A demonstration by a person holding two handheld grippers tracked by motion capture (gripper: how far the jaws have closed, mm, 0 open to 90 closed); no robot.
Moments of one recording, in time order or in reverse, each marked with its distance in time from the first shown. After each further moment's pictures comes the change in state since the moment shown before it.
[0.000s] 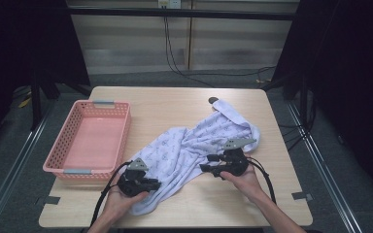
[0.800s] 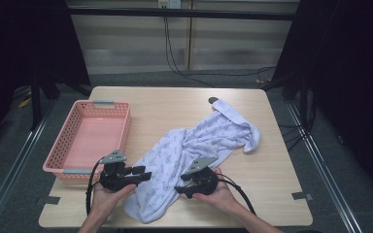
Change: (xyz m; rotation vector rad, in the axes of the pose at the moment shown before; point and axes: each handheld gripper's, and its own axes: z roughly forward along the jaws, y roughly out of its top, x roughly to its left) left arm 0.016 -0.001 -0.051 -0.246 0.001 -0.141; right arm 0.064 -0.015 0.068 0.143 0.037 -0.183
